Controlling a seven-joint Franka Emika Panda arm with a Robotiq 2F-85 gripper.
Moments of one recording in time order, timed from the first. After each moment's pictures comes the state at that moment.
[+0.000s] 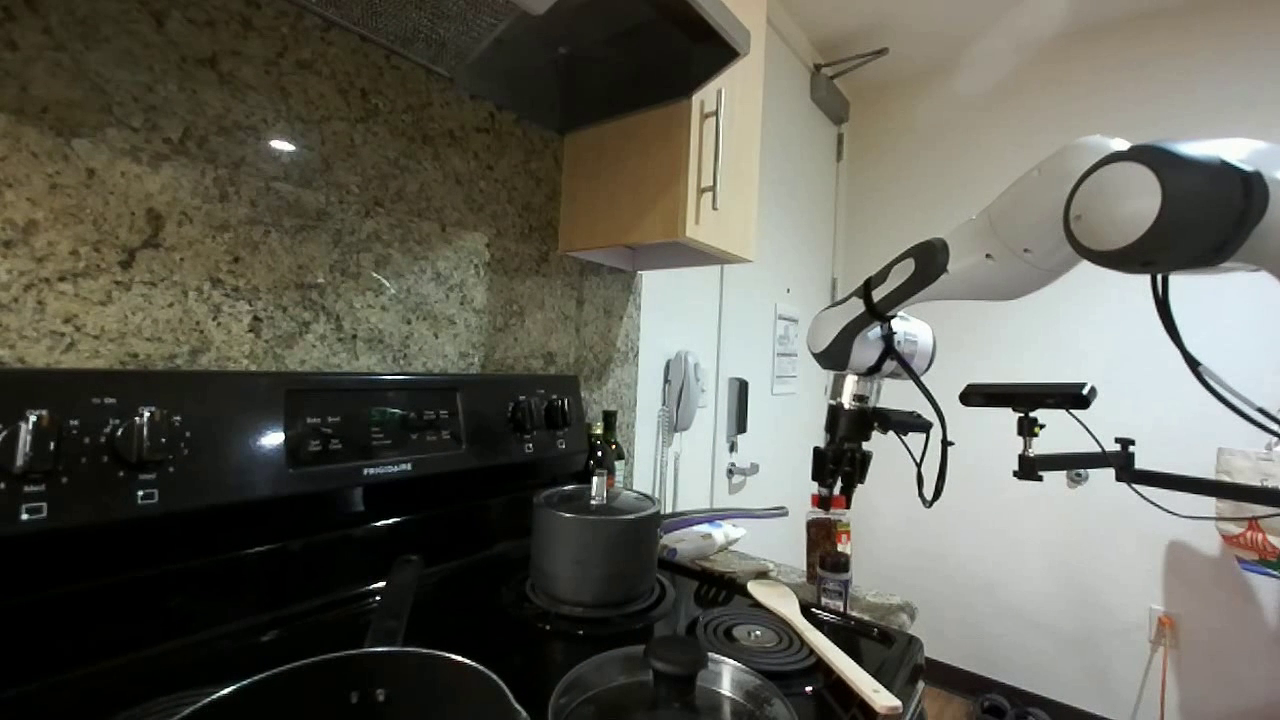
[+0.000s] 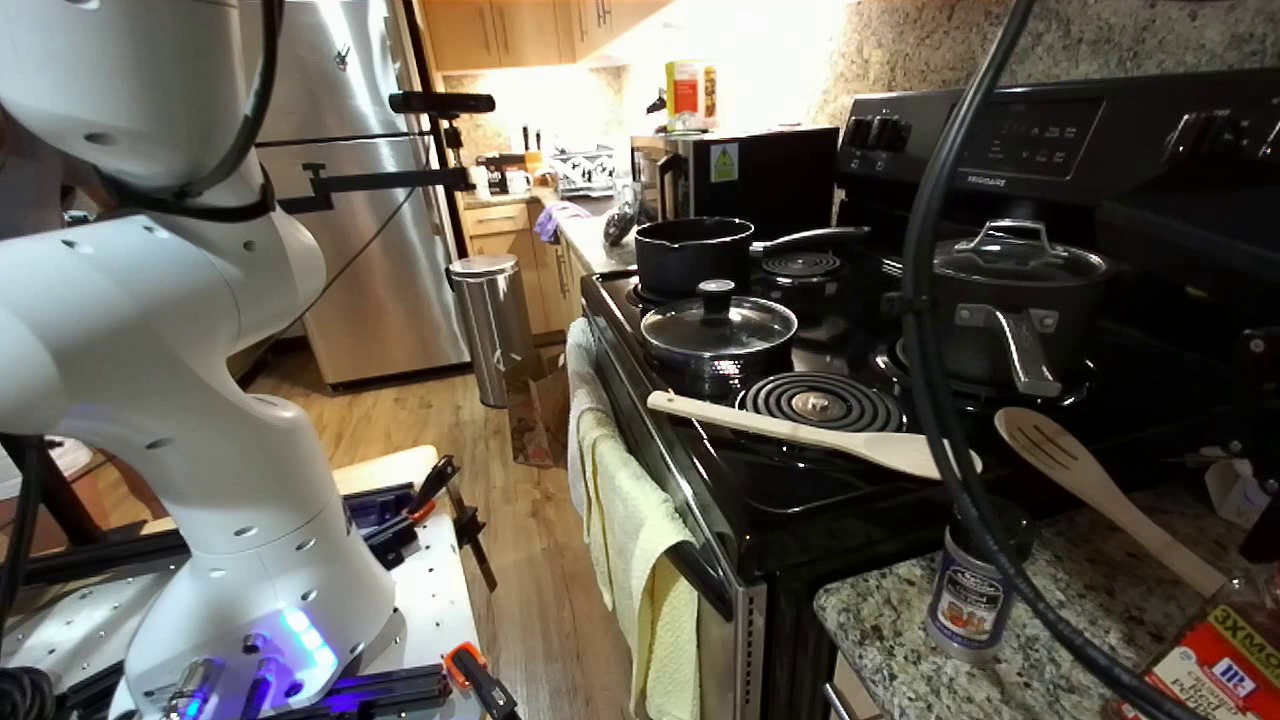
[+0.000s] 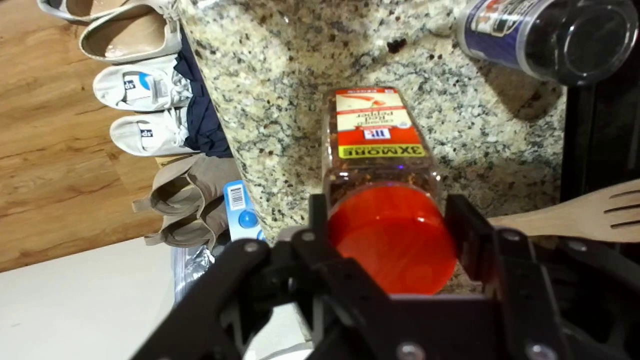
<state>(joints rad) -0.57 0.33 -0.29 -1.75 0.24 2.12 -0.51</state>
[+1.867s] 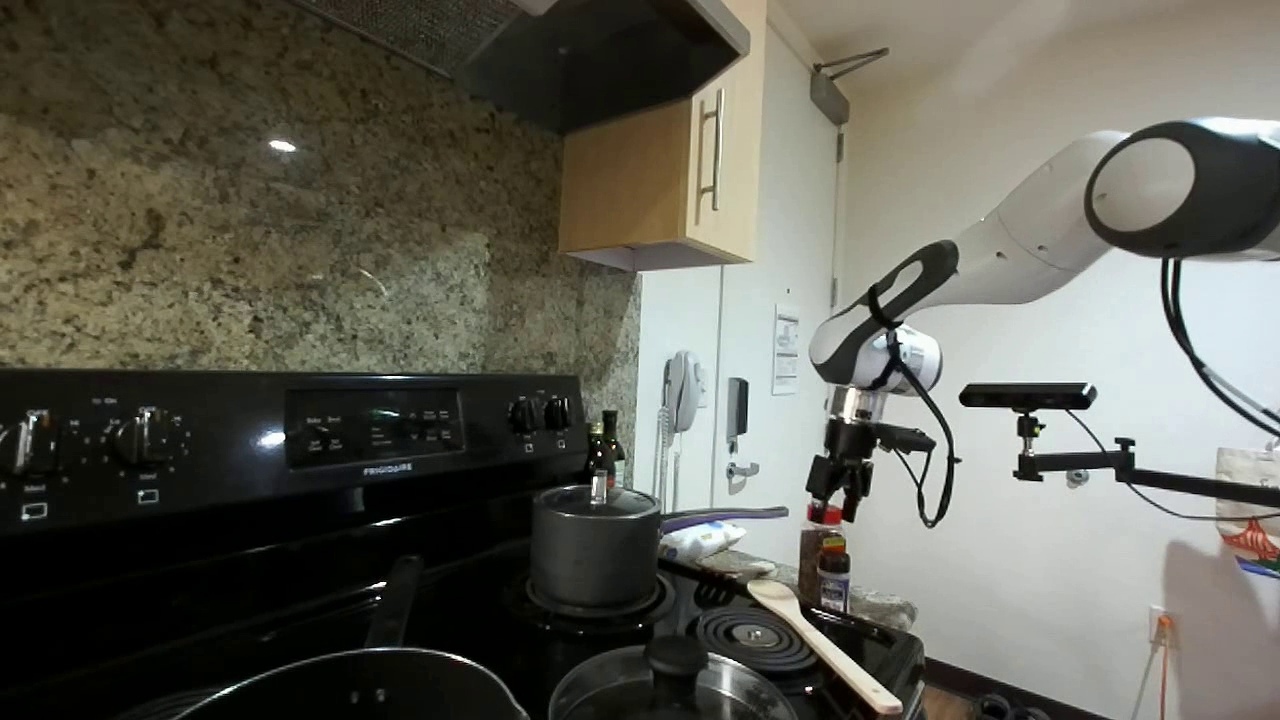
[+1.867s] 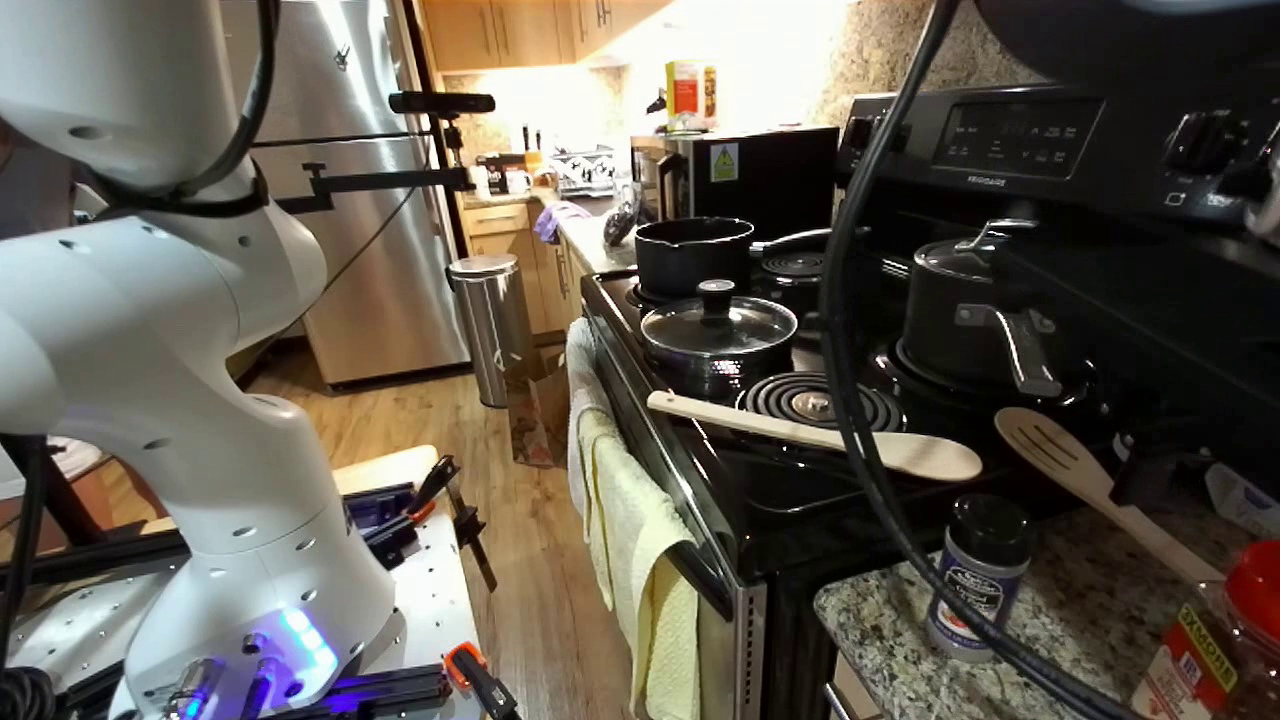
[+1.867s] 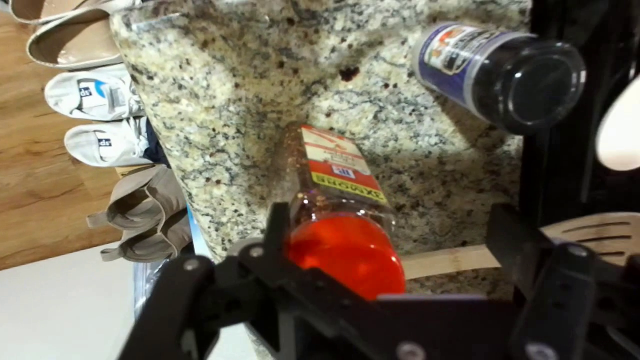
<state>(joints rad) -0.58 0.27 -0.24 -1.88 0.27 2.18 -0.54</state>
